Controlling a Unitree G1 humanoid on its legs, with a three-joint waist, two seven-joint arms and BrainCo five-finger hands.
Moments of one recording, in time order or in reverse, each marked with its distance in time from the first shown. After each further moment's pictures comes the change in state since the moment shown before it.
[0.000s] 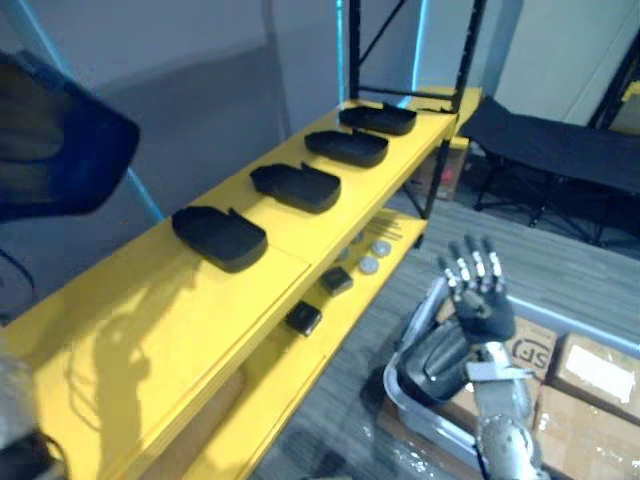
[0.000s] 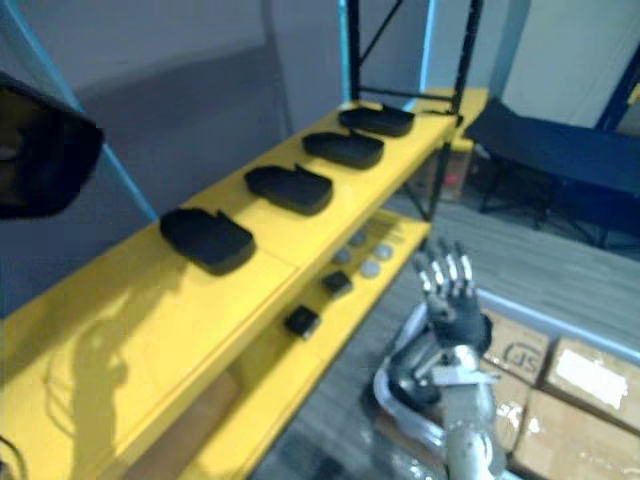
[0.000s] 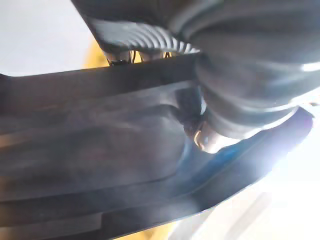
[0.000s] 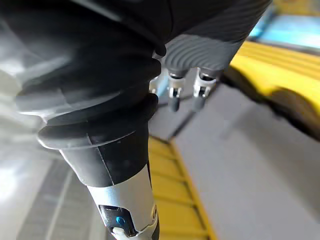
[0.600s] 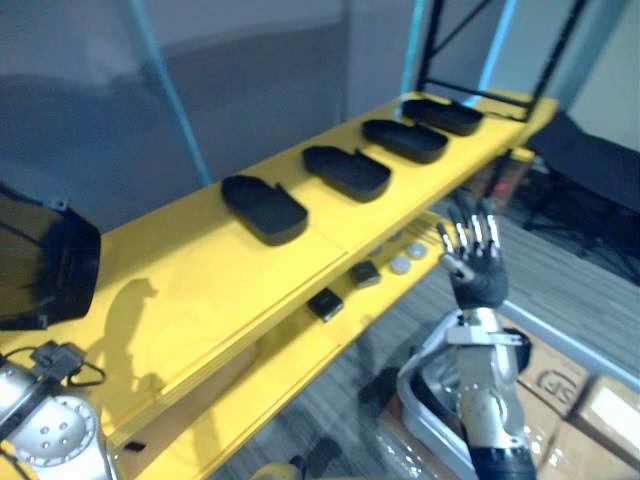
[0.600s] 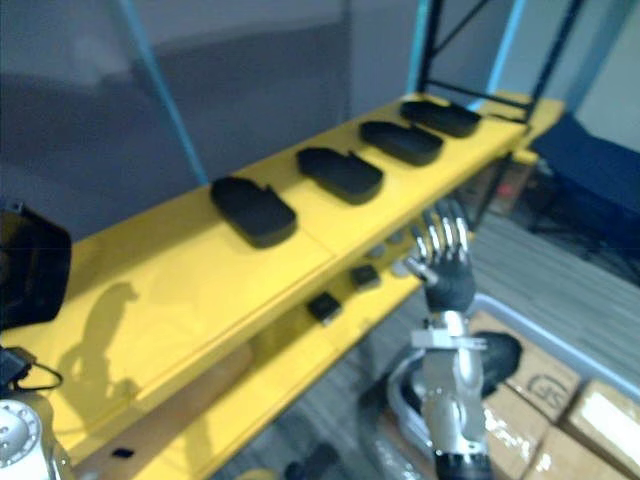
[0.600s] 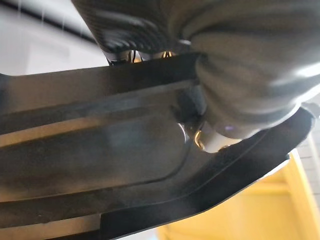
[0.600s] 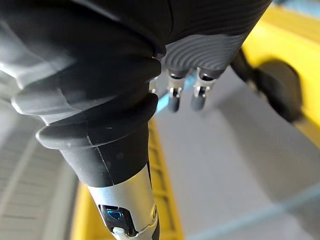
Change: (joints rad) left arm 0.182 -0.190 0.014 0.003 0.434 0.072 0.309; right arm -0.192 -0.014 0.083 0.105 -0.154 -0.058 -0.105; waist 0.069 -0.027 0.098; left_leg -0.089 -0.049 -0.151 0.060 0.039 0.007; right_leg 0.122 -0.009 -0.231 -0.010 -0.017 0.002
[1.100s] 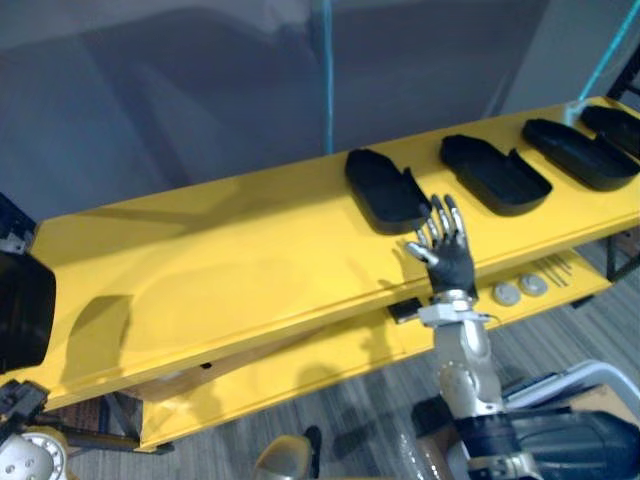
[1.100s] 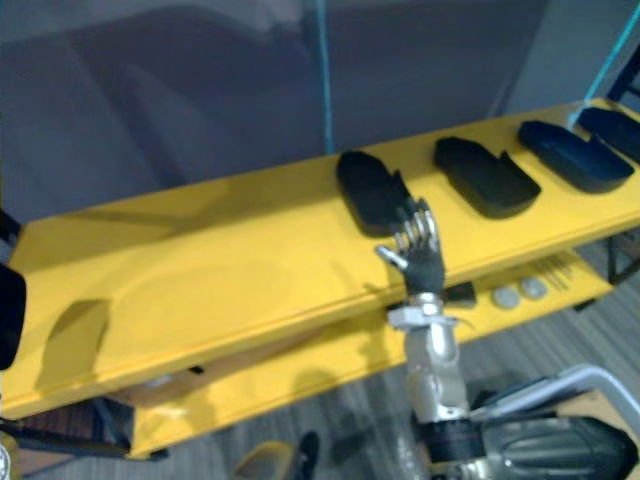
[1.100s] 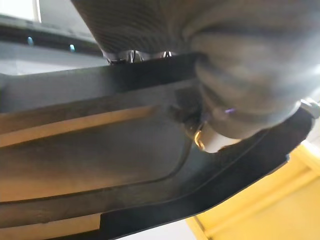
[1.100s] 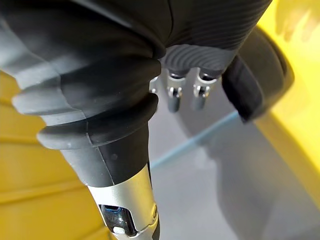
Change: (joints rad) left arm 0.085 0.000 0.070 0.007 -0.015 -0.071 -0.032; right arm -0.093 -0.022 0.048 0.127 -0.080 -0.013 -0.084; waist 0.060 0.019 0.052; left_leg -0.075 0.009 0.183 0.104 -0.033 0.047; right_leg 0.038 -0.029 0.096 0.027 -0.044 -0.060
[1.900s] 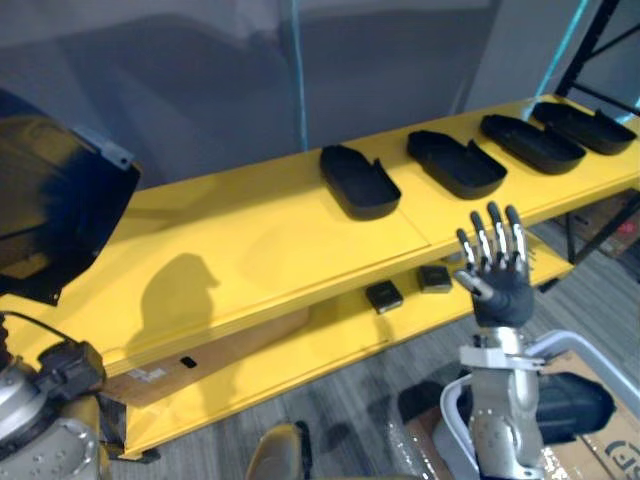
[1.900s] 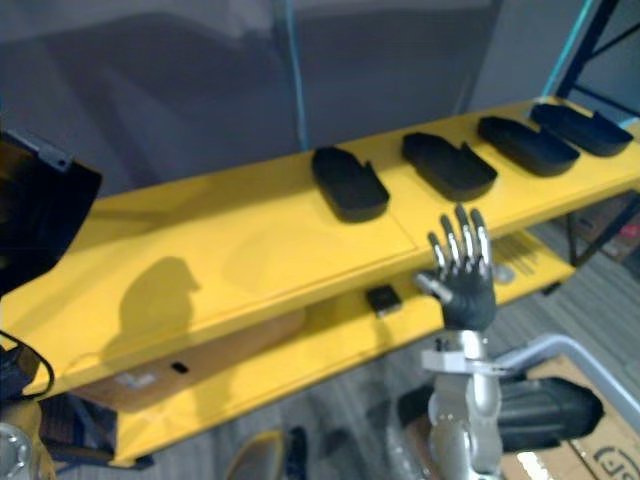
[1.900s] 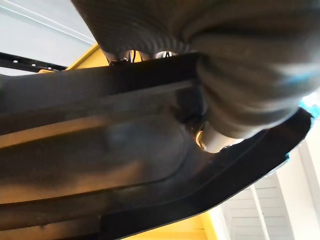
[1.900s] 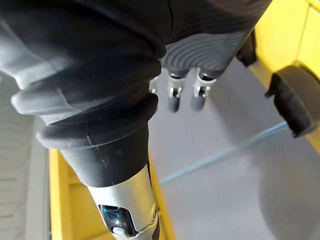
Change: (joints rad) left arm -0.042 0.126 -0.228 -0.262 0.018 -0.080 -0.071; right arm 0.301 0.043 -0.092 -0.375 0.002 0.012 0.109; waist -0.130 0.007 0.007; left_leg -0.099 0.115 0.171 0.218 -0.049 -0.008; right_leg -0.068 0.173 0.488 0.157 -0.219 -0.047
